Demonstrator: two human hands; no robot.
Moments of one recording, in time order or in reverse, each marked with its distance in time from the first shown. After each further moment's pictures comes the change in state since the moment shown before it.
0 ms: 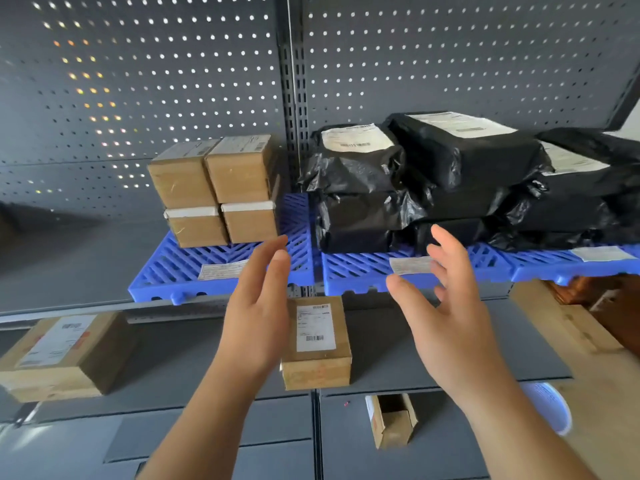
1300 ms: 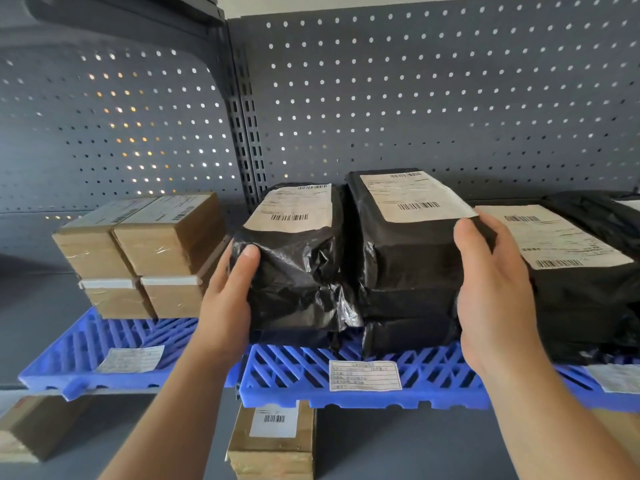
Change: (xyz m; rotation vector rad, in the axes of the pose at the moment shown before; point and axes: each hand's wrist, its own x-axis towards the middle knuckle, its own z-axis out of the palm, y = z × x) left_hand 0.138 0.014 0.119 -0.433 0.110 -0.078; right_hand 0.212 0.029 -0.091 0.345 0.156 -0.065
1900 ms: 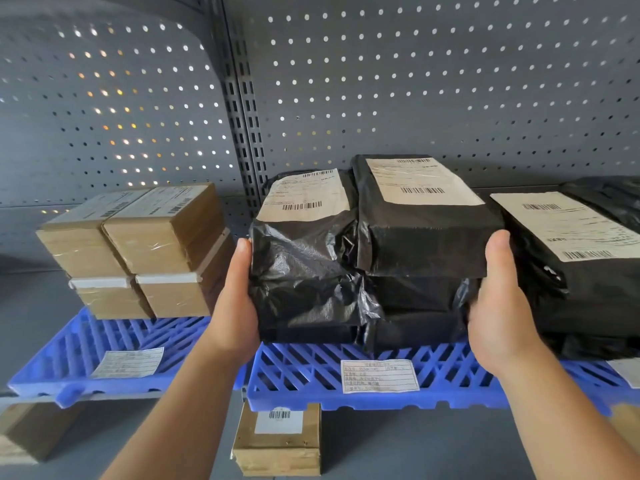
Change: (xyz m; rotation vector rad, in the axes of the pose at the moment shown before) left_hand 0.006 0.000 0.011 -0.155 -0.251 -0.114; right_hand 0.002 0.030 -0.002 0.096 -0.167 0.325
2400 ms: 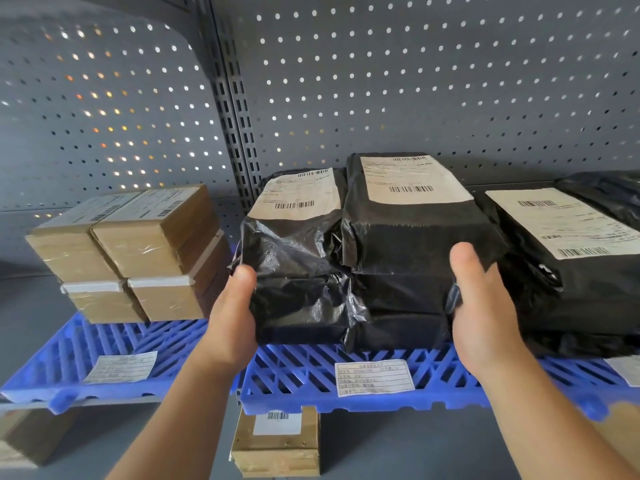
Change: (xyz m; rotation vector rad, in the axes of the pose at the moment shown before) left_hand 0.006 -0.016 -0.020 0.108 0.047 -0.016; right_hand -0.004 0.004 0.009 -0.048 -0.001 -0.242
